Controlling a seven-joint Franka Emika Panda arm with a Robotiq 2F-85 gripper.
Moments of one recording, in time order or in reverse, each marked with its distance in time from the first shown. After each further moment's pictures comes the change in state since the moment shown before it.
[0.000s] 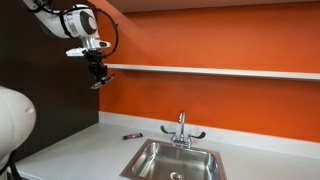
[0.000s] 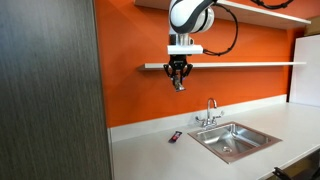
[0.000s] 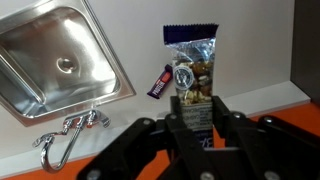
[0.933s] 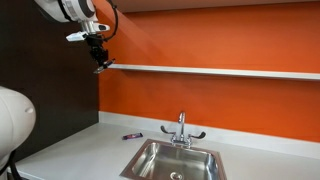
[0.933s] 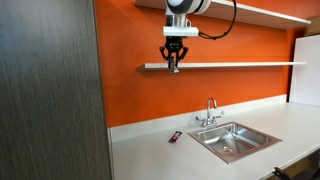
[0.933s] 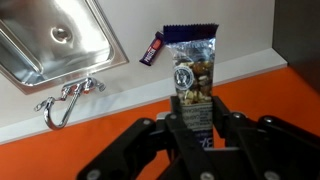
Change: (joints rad) arm -0.005 -0.002 0.014 0.173 -0.041 -0.077 0.009
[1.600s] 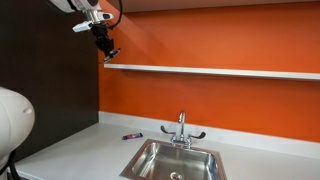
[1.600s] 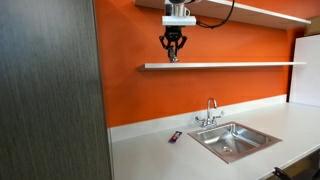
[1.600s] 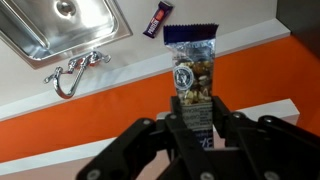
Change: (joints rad) arm -0.021 0.057 0.000 0.179 -0.062 -0.074 0.000
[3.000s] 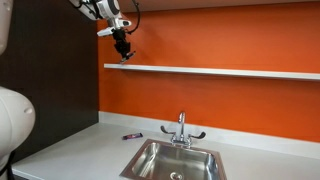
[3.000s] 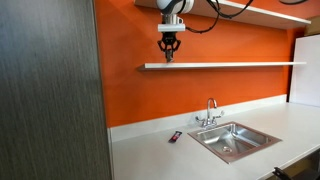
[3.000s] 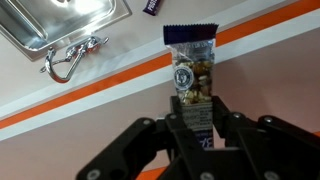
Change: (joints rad) arm 0.006 0.392 -0.084 0.513 -0.008 -0.163 -0.045
